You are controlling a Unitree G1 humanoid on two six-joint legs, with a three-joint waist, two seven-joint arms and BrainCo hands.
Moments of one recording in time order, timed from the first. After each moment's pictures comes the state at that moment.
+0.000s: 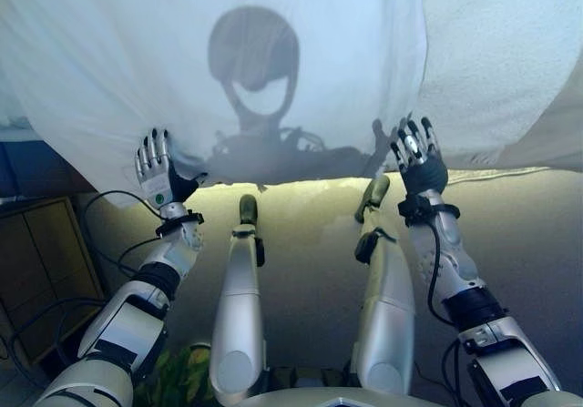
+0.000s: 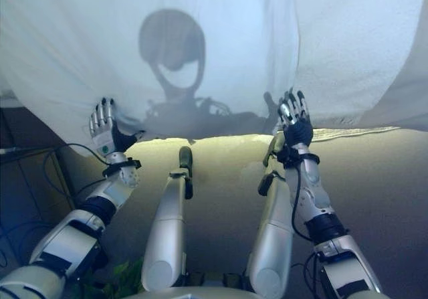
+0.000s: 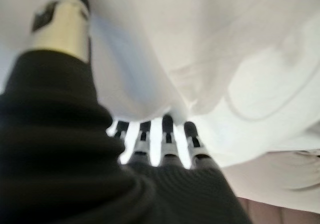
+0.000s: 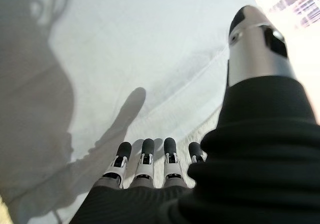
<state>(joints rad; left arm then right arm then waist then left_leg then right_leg) -0.62 0.46 -0.49 0.91 0.37 0.04 1.01 -0.39 -0.44 0.25 0.22 0.99 -0.28 -0.19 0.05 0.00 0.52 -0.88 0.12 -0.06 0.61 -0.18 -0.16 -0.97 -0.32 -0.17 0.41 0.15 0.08</state>
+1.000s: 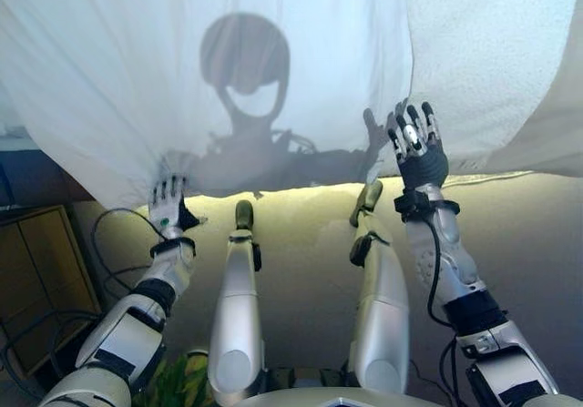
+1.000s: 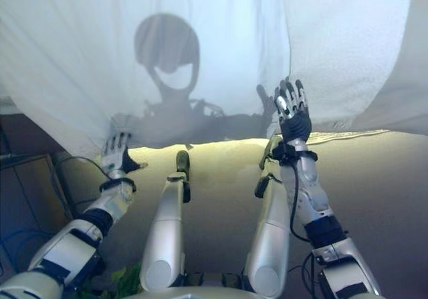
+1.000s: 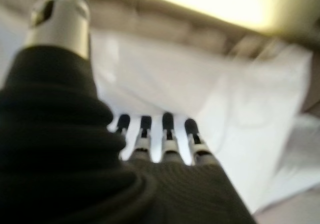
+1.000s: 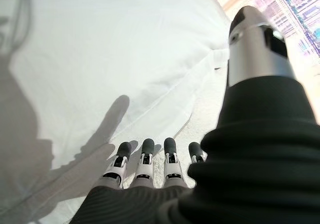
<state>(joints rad) -0.43 0.43 -0.52 1.08 0.40 0.09 0.60 -0.29 -0.40 0.25 0.08 0.95 -0.26 -0.23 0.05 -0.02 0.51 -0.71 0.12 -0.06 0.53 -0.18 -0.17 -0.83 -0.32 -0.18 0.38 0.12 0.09</state>
